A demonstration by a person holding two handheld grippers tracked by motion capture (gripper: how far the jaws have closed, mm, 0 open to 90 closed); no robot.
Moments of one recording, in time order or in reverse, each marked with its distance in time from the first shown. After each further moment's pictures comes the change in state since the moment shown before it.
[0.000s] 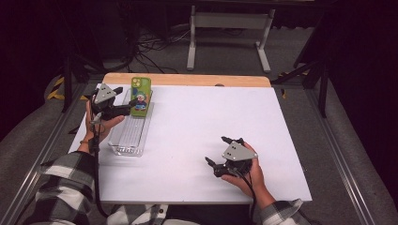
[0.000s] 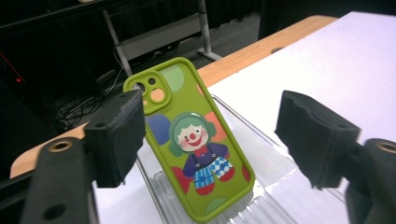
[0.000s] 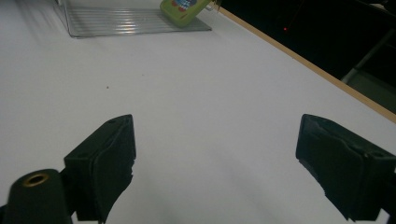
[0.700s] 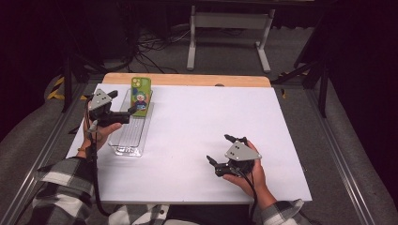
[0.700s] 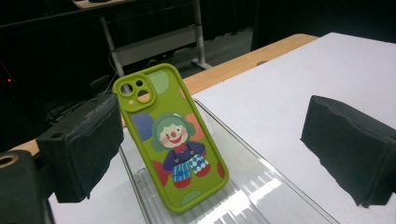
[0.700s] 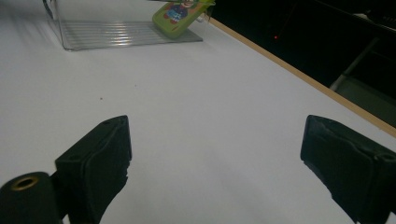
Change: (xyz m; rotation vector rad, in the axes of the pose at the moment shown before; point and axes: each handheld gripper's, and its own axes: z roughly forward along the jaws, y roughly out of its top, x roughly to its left) left arm -0.016 -0.003 -0.021 -0.039 -0.016 -0.026; right arm -0.003 0.002 -0.007 -0.037 -0.032 0.010
